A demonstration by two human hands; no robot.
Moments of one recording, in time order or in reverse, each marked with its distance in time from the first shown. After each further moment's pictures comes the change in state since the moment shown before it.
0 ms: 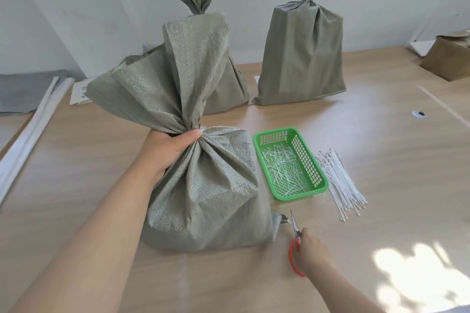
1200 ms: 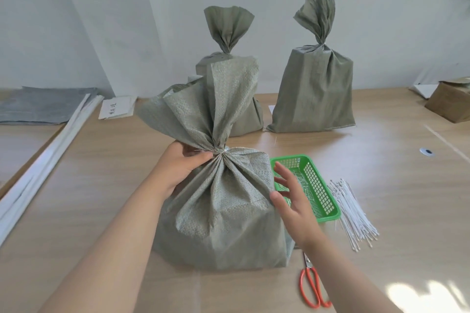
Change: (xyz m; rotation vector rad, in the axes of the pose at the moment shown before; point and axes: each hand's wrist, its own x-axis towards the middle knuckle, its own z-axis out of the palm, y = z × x) left_hand -0.009 0.004 -0.050 -0.002 -0.114 0.003; right_hand -0.074 -0.150 -0.135 0.878 0.217 -0.788
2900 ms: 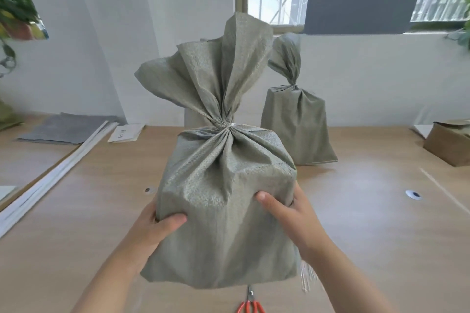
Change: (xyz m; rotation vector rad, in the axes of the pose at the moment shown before) left_hand -0.134 0.049 0.159 -0.134 0.093 0.041; right_hand -0.008 -0.061 -0.194 0.350 -0.163 0.041
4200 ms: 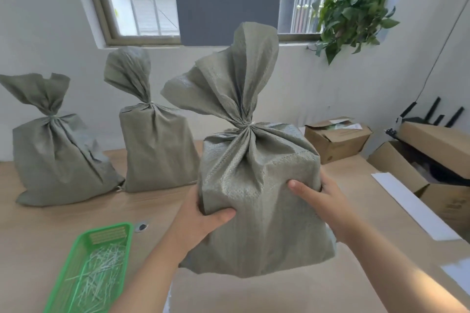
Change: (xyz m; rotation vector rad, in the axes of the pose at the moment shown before) left_hand 0.127 0.022 0.528 0.082 -0.244 0.014; right_hand -0.012 -0.066 -0.516 -0.180 0.270 0.029
